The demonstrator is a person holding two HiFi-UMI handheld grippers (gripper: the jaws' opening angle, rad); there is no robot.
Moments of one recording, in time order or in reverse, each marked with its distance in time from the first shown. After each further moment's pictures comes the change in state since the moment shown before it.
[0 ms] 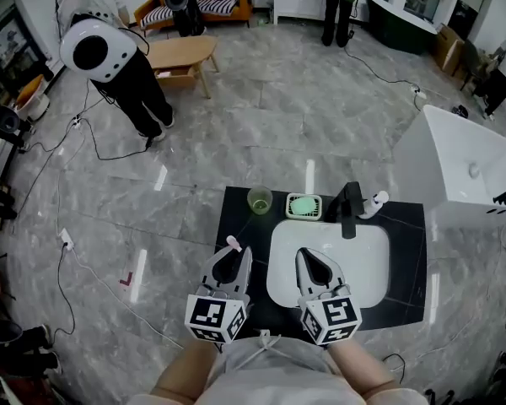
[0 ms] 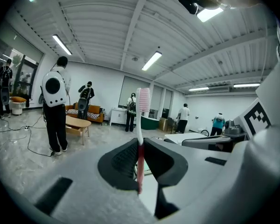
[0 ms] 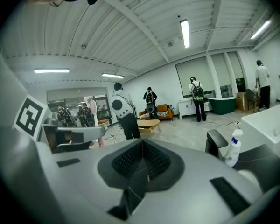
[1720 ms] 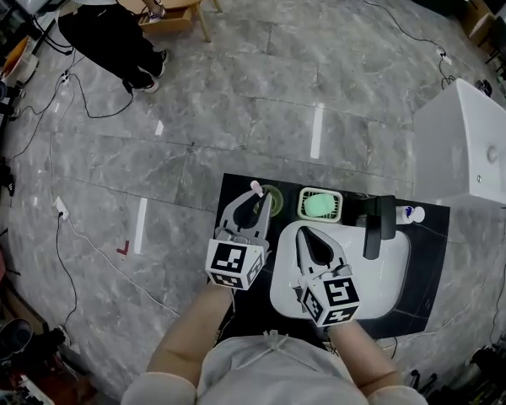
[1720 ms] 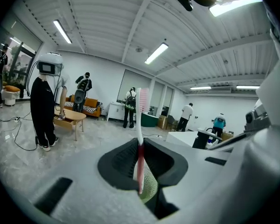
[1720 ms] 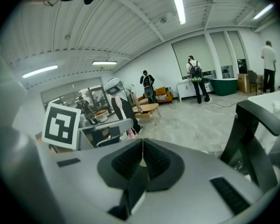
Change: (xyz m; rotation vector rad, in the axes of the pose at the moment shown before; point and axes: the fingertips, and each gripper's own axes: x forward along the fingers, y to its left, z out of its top) left arm 0.190 0.080 -0.062 -0.038 0.028 -0.045; right arm 0.138 -0.049 -0.056 0.092 0.201 0.019
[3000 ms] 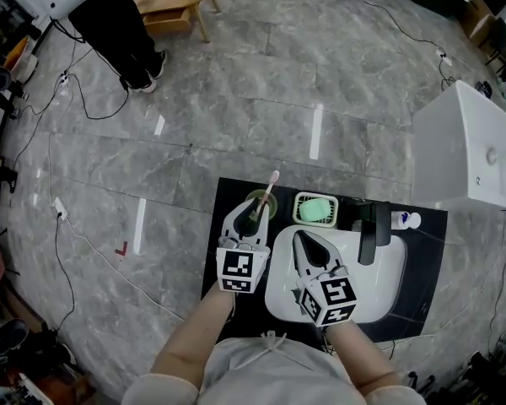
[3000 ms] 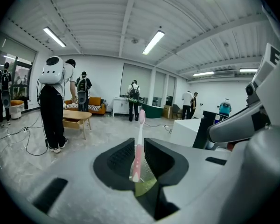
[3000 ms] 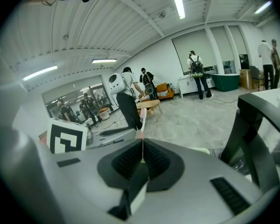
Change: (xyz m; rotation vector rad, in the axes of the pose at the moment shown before) left arm 0.008 0.000 -0.044 0.098 0.103 0.073; right arm 0.006 -0.011 -0.008 0.017 0.048 0.028
